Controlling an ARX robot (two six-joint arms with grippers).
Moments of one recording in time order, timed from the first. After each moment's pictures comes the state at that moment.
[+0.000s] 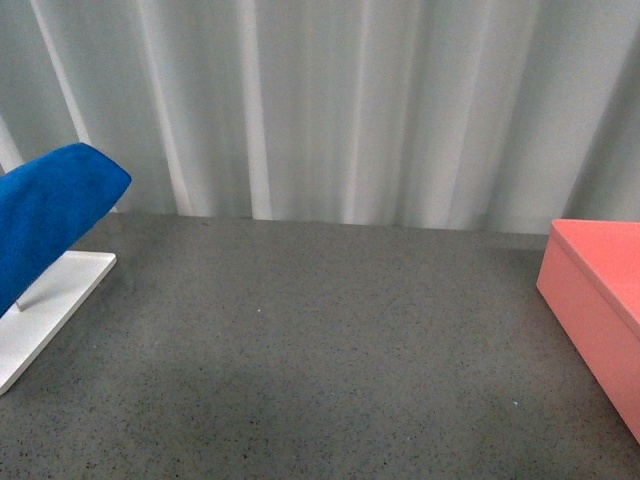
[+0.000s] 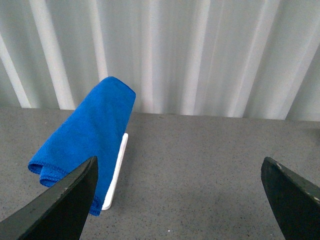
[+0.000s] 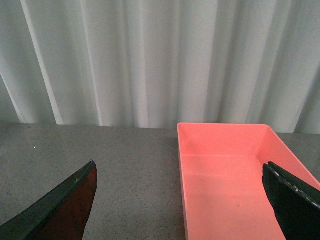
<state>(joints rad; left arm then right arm) 0.00 0.00 0.02 0.00 0.00 0.00 0.00 0.00 0.02 0.00 0.00 -0.01</state>
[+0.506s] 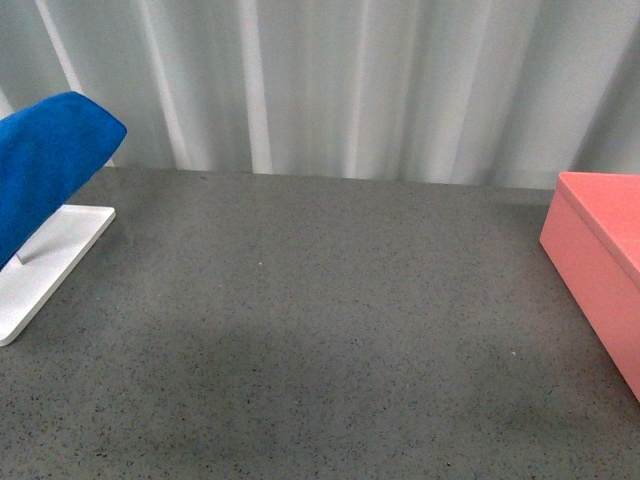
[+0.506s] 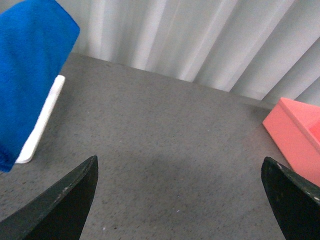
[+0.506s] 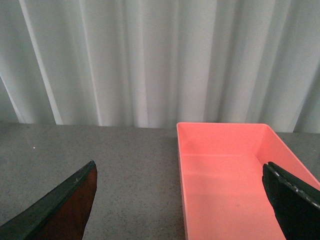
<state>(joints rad) -0.03 0.38 0.05 0.17 0.18 -0.26 0.00 0.00 0.02 0.00 0.00 -0.01</state>
